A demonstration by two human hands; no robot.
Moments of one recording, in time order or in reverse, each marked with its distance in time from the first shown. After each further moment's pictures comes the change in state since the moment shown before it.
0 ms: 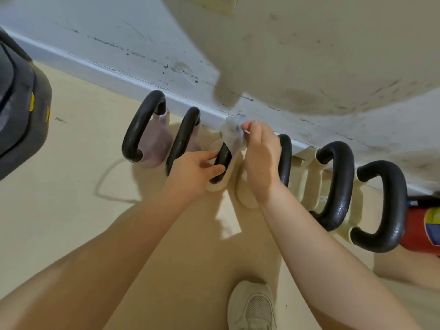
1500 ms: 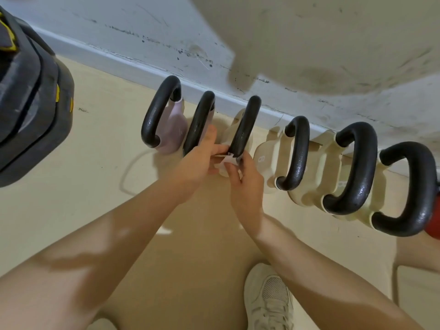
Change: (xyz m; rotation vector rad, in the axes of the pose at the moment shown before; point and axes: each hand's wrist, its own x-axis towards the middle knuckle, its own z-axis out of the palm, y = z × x) left_hand -0.020 0.002 -0.012 -0.265 -0.186 -0.154; right_hand -0.065 0.078 0.013 -0.240 -0.188 -0.119
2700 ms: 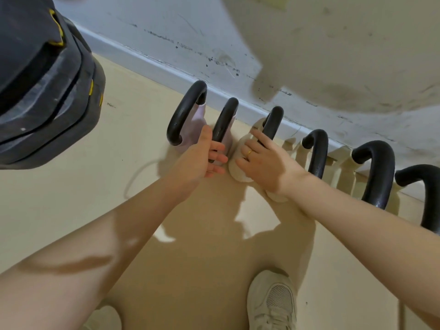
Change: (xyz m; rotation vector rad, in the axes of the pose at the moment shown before) left_hand -0.016 -0.002 -0.030 -0.063 0.244 -0.048; right_hand 0.061 -0.031 -0.039 -1.638 -0.385 -1.287
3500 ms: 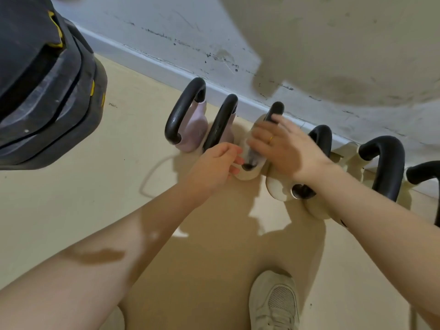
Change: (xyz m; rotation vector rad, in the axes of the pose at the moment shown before) left_hand 0.000 -0.011 0.029 0.091 -0.064 0.110; right_hand -0.016 0.036 0.020 0.261 0.078 0.063
